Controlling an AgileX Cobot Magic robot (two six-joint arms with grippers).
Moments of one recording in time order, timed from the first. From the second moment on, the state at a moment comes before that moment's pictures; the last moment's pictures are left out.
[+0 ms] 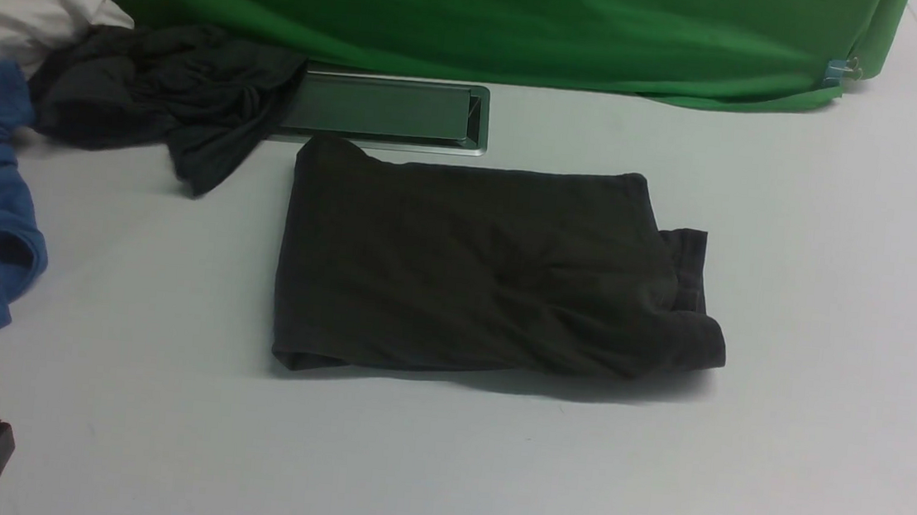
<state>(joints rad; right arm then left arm) 0.33 0.29 -0.60 0.05 0.59 0.02 -0.01 0.00 0.01 -0.08 0.29 0.21</state>
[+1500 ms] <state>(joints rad) -0.12 0.00 -0.15 0.00 0.38 -0.02 -0.01 0.00 0.01 -0.08 0.30 0.23</state>
